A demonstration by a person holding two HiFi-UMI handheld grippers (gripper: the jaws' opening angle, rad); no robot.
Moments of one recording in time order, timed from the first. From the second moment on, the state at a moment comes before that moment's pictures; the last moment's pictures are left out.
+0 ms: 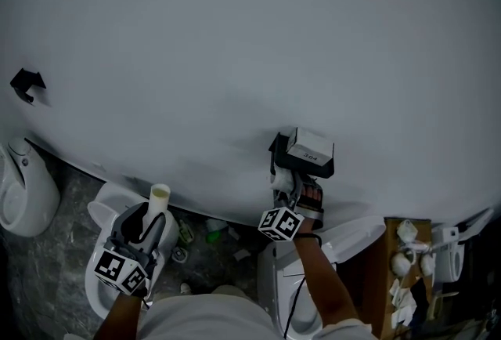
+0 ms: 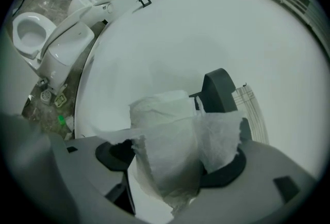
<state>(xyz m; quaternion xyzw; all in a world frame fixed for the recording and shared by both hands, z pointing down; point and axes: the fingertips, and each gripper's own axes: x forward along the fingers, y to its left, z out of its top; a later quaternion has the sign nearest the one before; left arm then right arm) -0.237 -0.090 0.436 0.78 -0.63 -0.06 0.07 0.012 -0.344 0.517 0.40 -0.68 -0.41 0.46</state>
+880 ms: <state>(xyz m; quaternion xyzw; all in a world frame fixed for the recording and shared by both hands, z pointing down) -0.221 -0.098 0.429 0.80 -0.59 -0.06 0.06 0.011 -0.291 0.495 0.40 -0.75 -0.33 0.41</state>
